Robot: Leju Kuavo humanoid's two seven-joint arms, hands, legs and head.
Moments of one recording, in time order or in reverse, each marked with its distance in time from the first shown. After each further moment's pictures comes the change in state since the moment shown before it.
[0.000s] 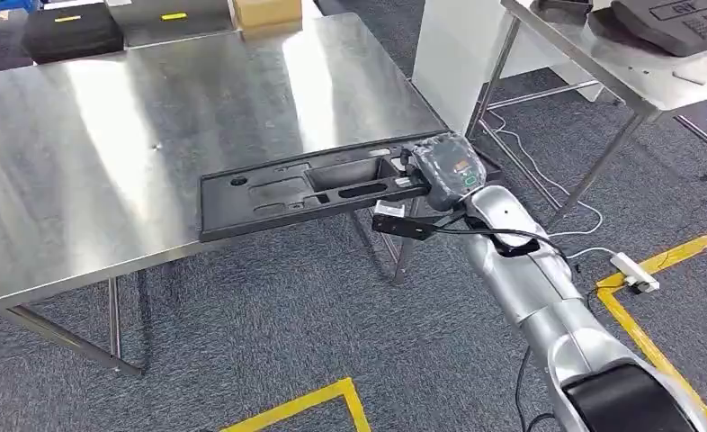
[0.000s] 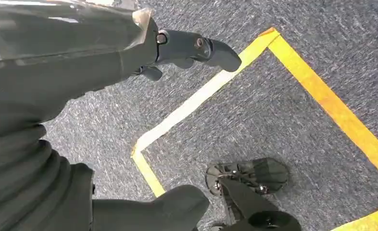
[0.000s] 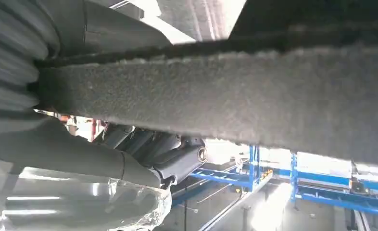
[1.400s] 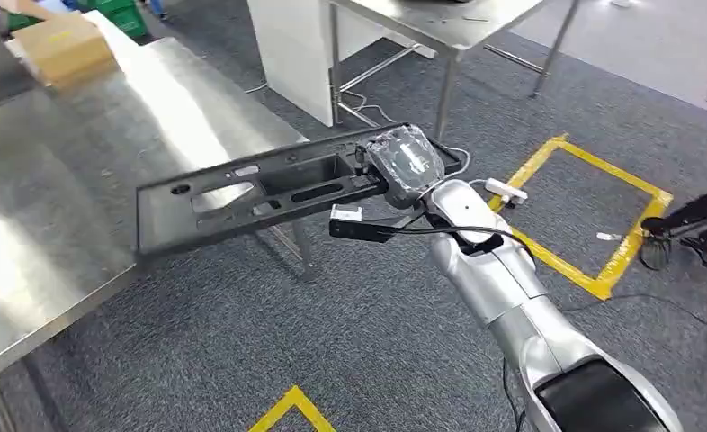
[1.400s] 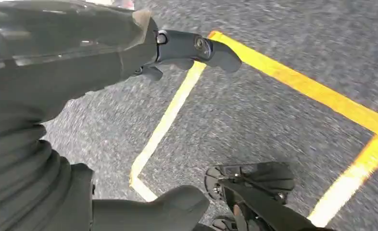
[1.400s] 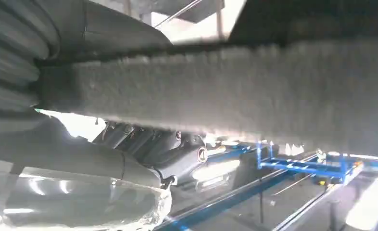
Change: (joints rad) left arm 0.026 0.014 -0.001 0.000 0.057 0.015 -0.003; right arm 0.009 0.104 0.037 -0.072 0.035 0.042 0.017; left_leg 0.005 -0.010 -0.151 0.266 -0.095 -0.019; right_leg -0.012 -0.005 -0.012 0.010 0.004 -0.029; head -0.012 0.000
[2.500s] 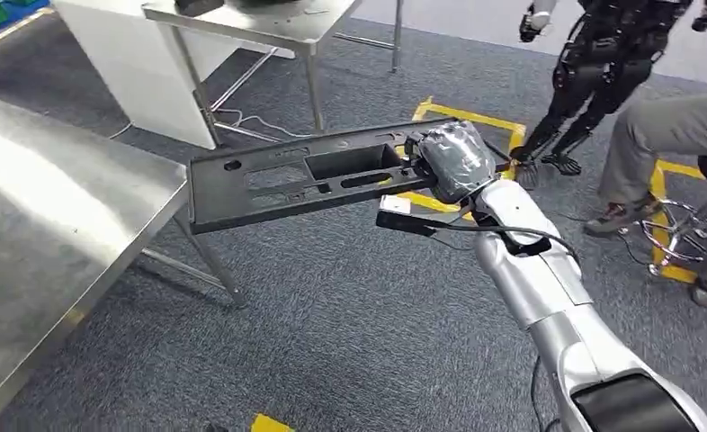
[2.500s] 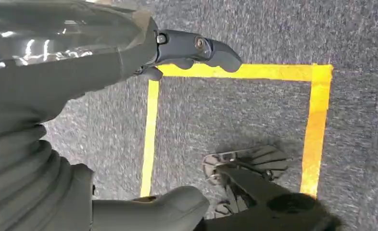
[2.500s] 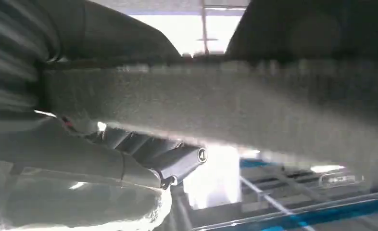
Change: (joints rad) left arm -0.039 -0.007 -0.055 -0.005 -0.015 -0.060 0.056; right arm 0.033 -0.115 -0.073 -0.076 -0.009 0.000 -0.020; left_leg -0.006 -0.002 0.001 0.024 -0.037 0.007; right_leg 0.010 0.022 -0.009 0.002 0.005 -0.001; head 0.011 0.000
